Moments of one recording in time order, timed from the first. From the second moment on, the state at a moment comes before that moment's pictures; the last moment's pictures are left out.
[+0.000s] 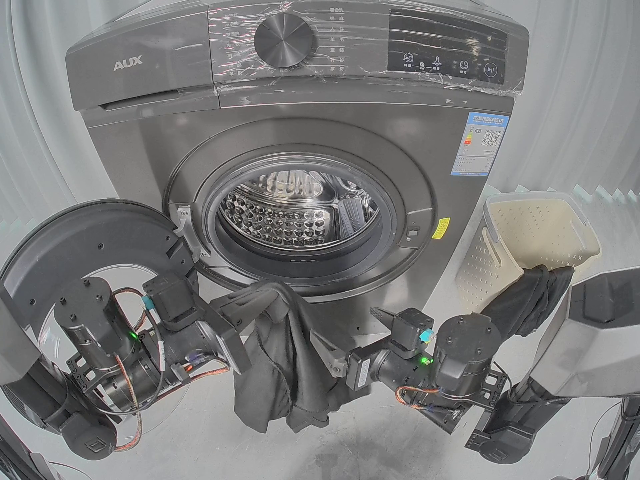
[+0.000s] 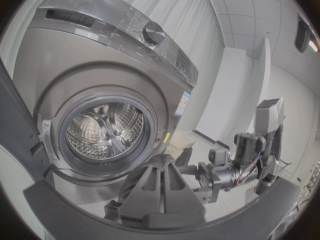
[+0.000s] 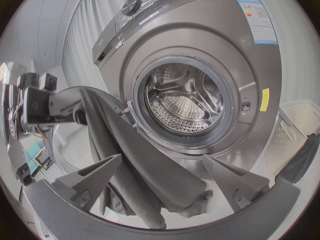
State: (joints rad) left arm -0.58 1.77 -0.29 -1.55 -0.20 -0.15; right arm 0.87 2.11 -0.55 -1.47 -0.26 0.19
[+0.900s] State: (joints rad) left arm -0.57 1.83 -0.40 -1.55 -0.05 -0.17; right arm 0.92 2.15 -0.55 -1.48 -0.23 0.17
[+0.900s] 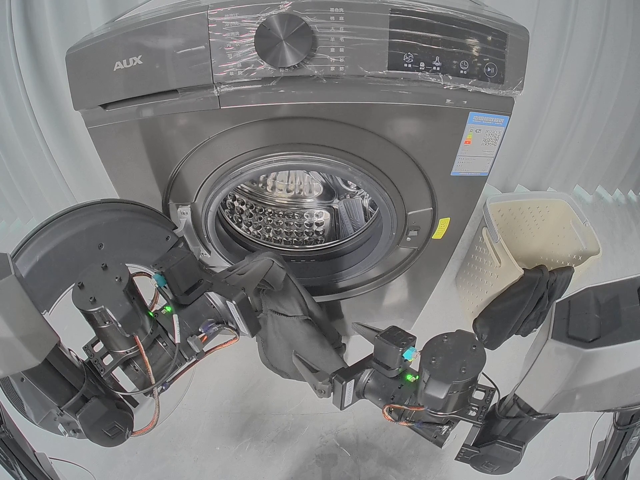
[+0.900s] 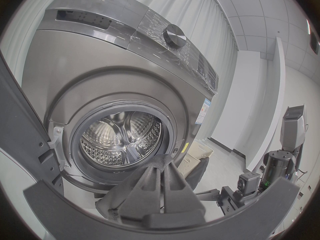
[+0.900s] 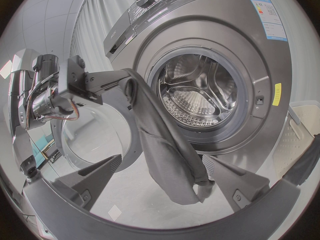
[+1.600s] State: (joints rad) left arm -0.57 1.84 -0.40 -1.55 -0.04 -0.18; right arm 0.89 2.27 -0.80 -1.48 -0.20 0.16
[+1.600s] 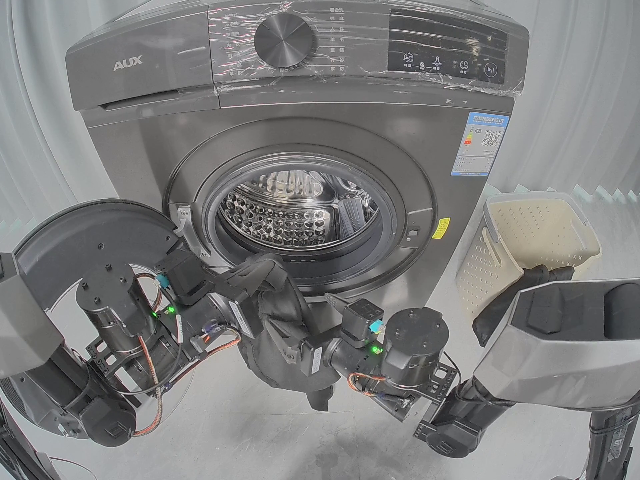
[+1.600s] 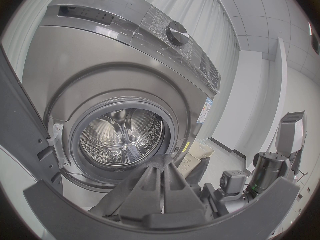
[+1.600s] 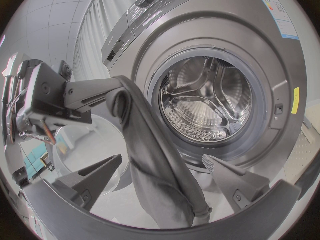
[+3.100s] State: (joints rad) left arm -0.58 1.84 -0.39 -1.55 -0.04 -0.19; right arm 0.79 2.26 -0.80 -1.46 -0.23 0.15
